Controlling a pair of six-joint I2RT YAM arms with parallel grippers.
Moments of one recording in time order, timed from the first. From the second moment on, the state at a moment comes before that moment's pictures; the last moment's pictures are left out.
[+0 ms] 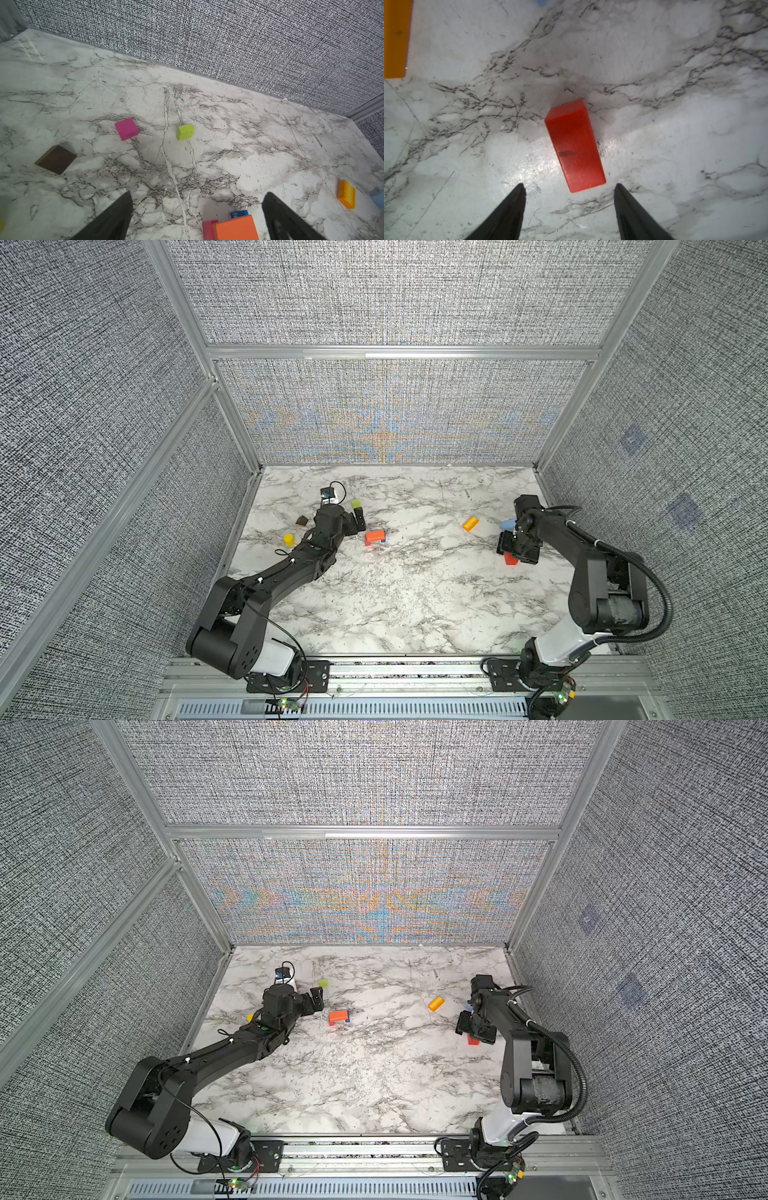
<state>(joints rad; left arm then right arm) -0.44 1.43 0.72 0.25 -0.19 -0.44 -0.05 1.66 1.09 -0.81 0.07 0.29</state>
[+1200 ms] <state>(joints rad) -0.43 1.27 0.57 0.33 -0.21 -0.45 0.01 1.72 1.14 -0.83 0.15 0.26</state>
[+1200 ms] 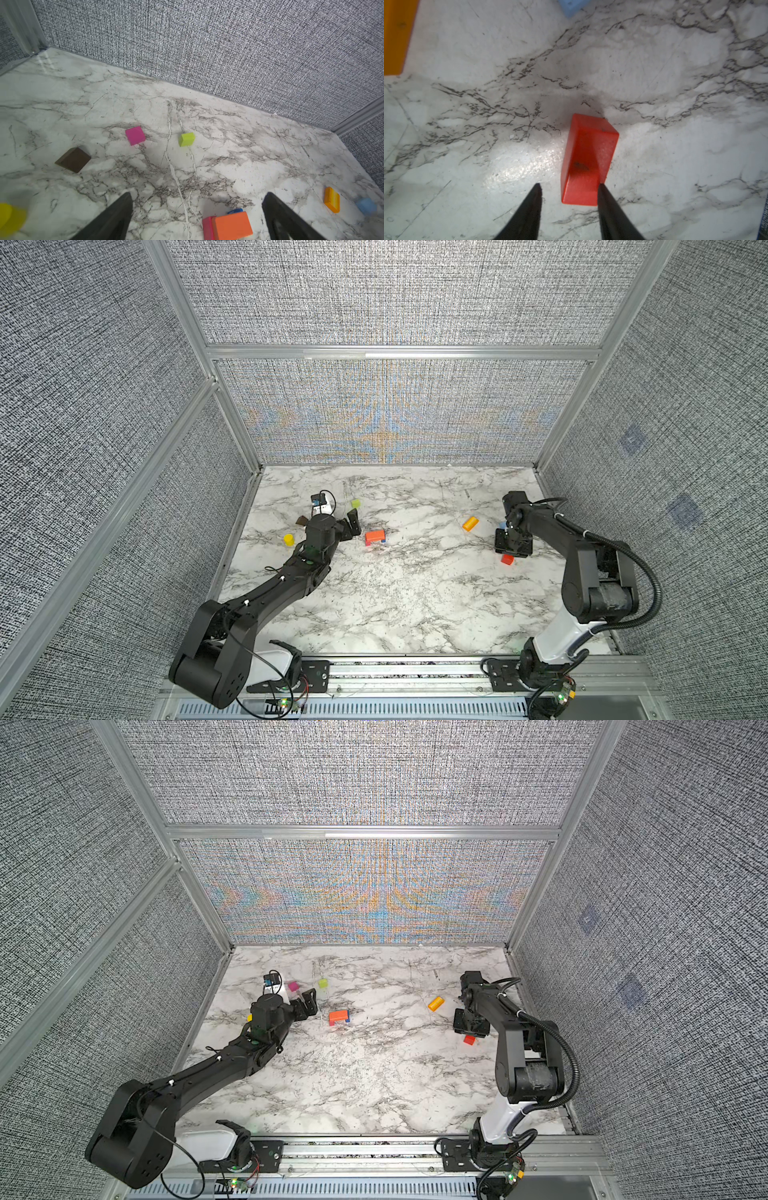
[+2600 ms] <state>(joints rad) -0.41 1.23 0.86 -0.15 -0.32 -0.53 0.19 1.68 1.33 -0.91 0.07 0.31</state>
